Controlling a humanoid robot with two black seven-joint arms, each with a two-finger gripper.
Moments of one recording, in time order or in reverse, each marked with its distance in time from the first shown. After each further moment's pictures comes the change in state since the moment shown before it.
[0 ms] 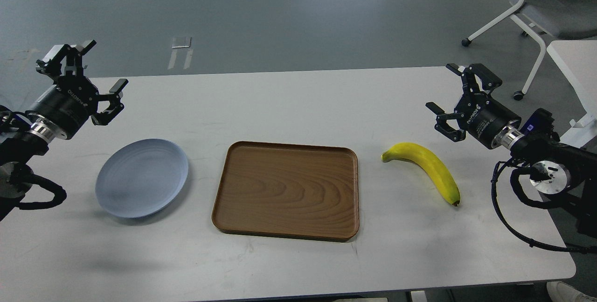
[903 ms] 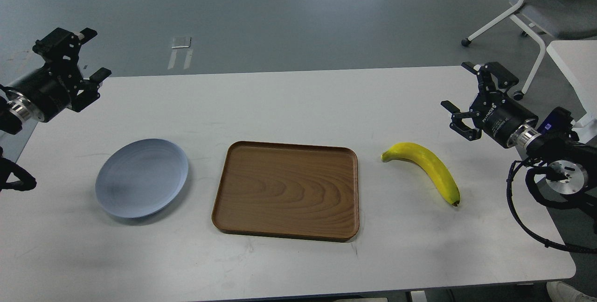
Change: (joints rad) left arm -0.138 0.080 -0.011 0.012 0.652 0.000 0.000; right arm 0.001 -0.043 0.000 -0.004 -0.004 0.000 0.000
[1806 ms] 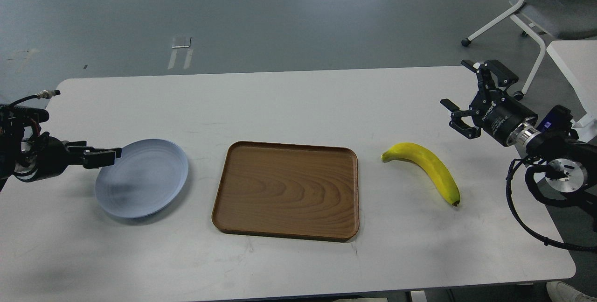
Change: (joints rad) left arm 0.043 0.044 0.239 0.033 1.005 0.248 0.000; right arm 0.006 0.001 0.000 -0.001 -0.002 0.000 0.000
